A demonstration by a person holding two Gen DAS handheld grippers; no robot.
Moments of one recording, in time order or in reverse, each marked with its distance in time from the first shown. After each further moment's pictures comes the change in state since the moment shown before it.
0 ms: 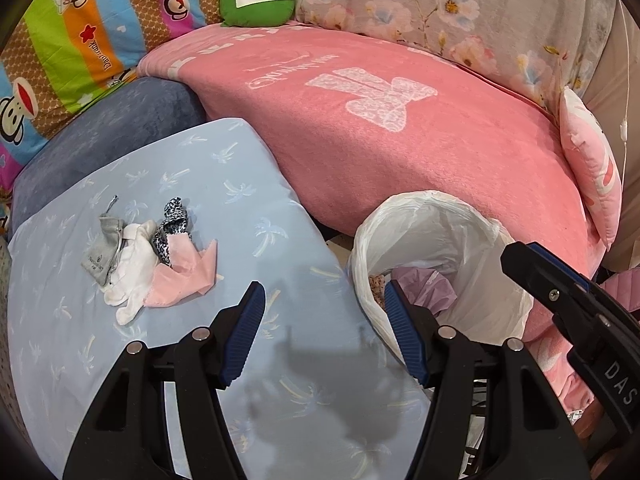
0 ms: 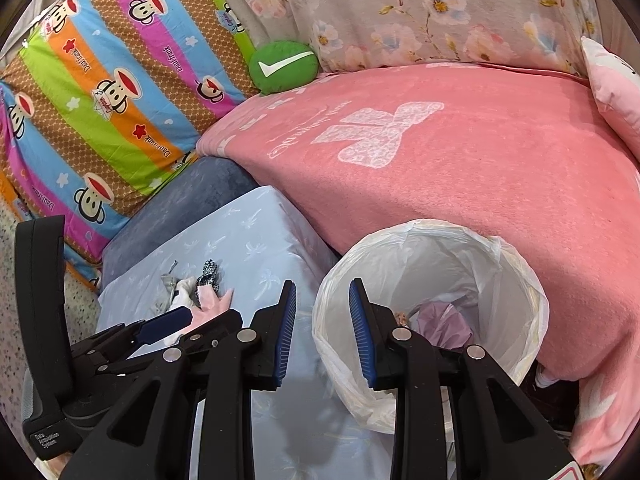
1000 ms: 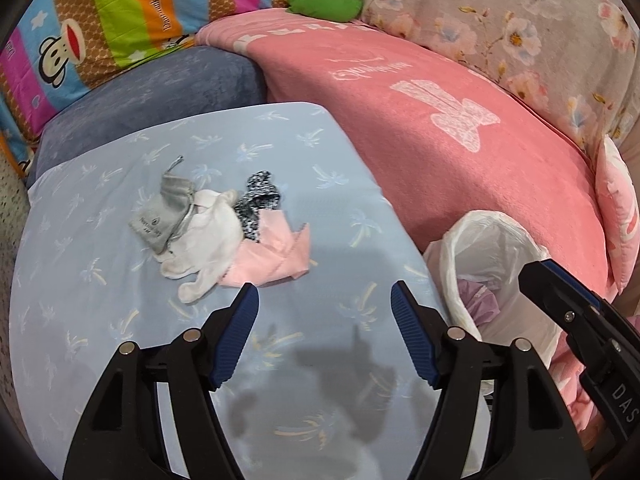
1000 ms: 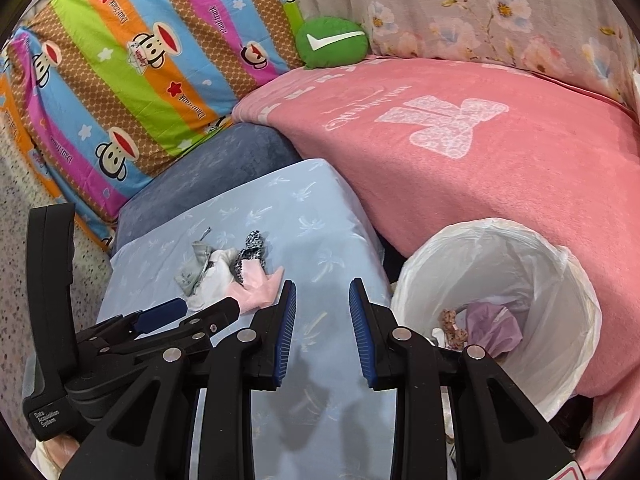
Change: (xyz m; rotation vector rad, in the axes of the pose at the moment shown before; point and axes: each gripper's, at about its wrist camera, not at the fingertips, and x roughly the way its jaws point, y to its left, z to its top) left arm -0.008 0.092 -0.016 -0.168 0.001 0.056; right arm 0.034 0.079 -0.011 -0.134 0.074 0.059
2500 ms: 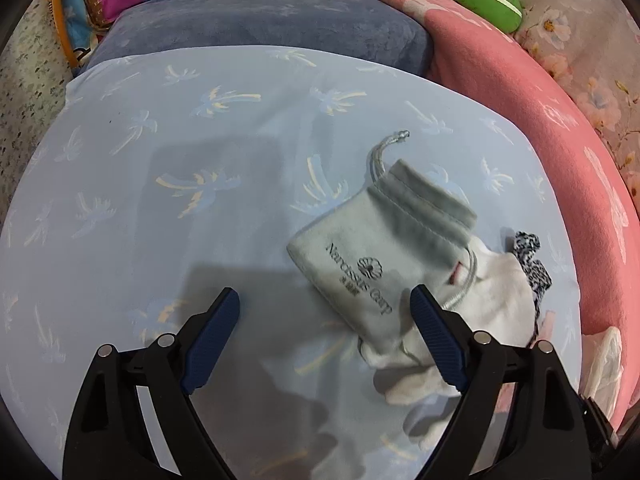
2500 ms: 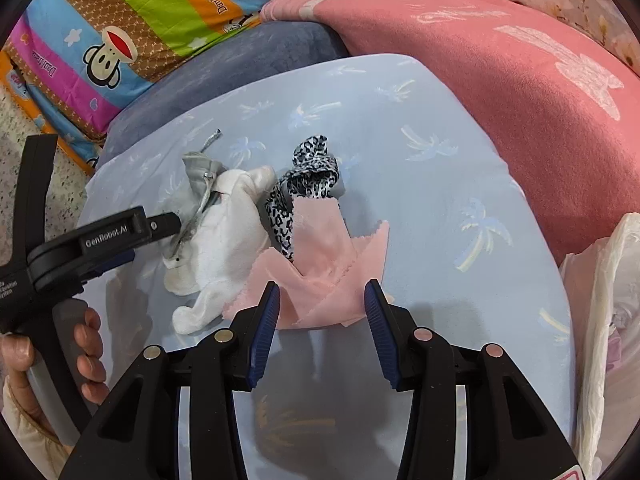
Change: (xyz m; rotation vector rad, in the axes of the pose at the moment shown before) left arm 0.095 0.190 0.027 -0.344 0.095 0.153; right arm 0.201 0.093 -0.019 -0.114 0.291 0.009
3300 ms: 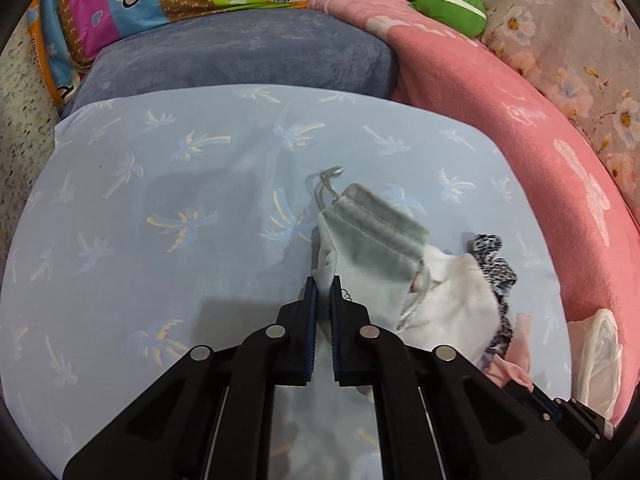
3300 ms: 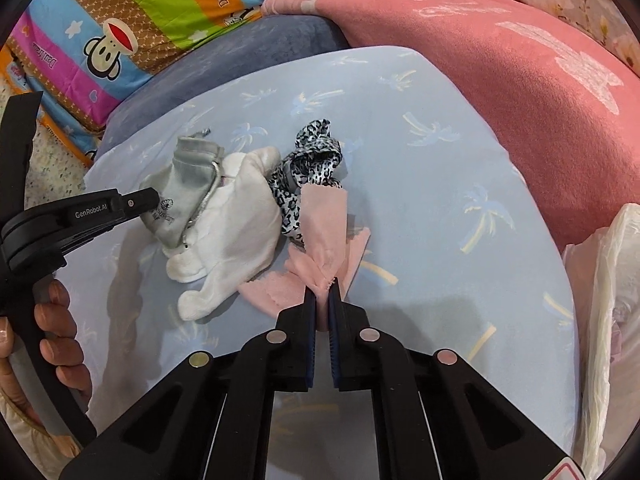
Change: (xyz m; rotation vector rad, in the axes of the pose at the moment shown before) left arm -0.026 -0.018 0.003 0.093 -0.078 -0.050; right arm -0.016 0.002 -0.011 -0.010 -0.012 -0.001
